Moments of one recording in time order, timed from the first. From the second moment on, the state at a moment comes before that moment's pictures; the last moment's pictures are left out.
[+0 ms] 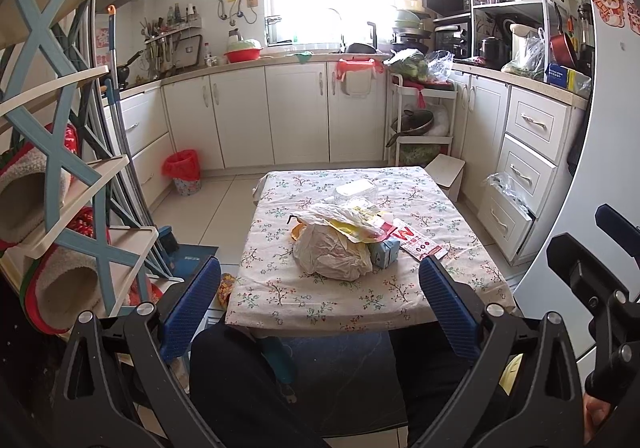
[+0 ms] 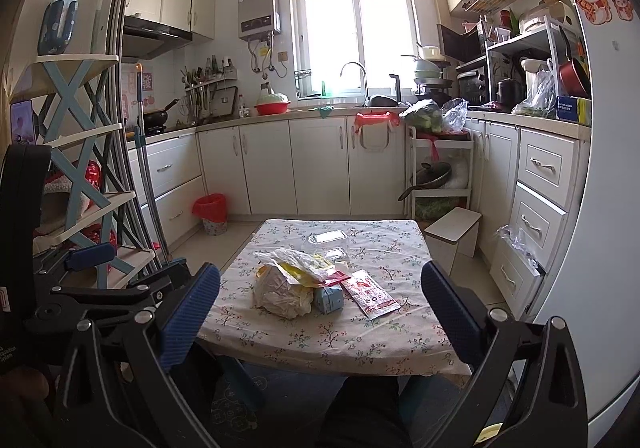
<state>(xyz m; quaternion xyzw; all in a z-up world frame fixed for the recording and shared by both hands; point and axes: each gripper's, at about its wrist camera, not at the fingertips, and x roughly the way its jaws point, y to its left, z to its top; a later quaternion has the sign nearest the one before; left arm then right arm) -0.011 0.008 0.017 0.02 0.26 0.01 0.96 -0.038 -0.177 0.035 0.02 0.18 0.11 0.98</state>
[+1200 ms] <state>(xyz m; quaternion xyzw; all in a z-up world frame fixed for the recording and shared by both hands) -0.003 0.009 0.002 0.02 0.28 0.00 0.96 -0.026 -0.175 0.024 0.03 0.20 0.11 0.97</state>
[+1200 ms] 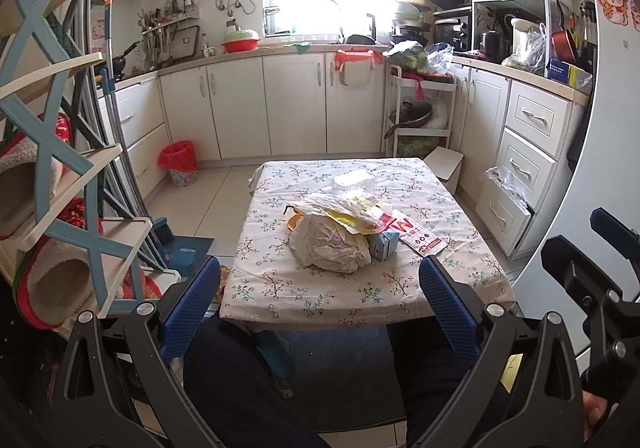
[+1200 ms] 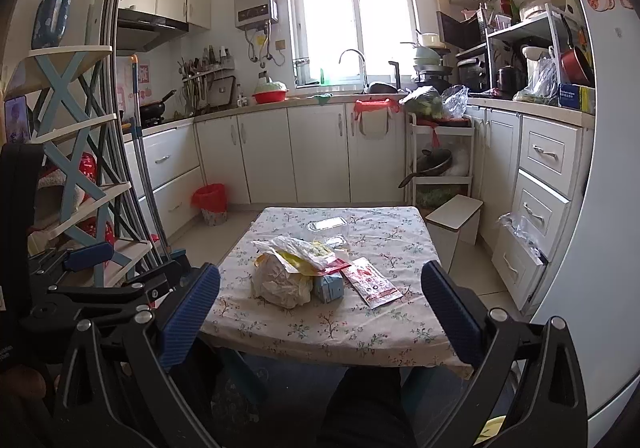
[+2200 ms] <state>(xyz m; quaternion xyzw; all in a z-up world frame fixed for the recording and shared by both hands) 0.285 0.064 -0.157 -0.17 0.43 0.00 0.89 0.224 -0.206 -0.146 0.00 0.43 0.10 0.90</state>
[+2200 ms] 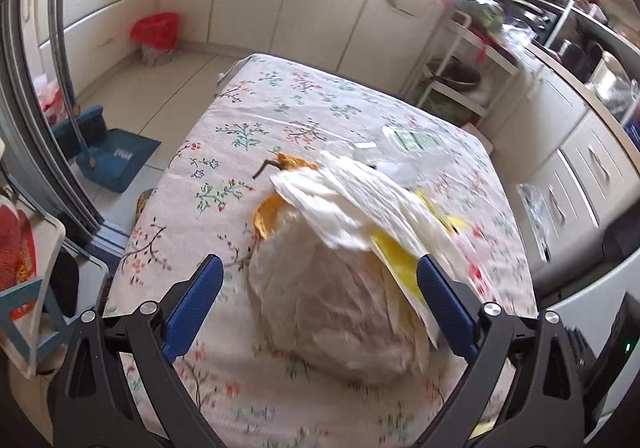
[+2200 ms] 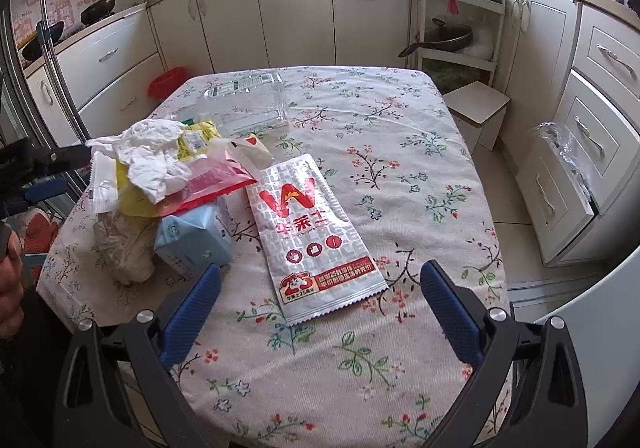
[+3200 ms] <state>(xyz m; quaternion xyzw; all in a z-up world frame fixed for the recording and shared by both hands) 0.324 0.084 -0.188 -0.21 0.45 -0.06 0.87 0.236 -0.176 -0.104 -0.01 0.34 0.18 0.92</state>
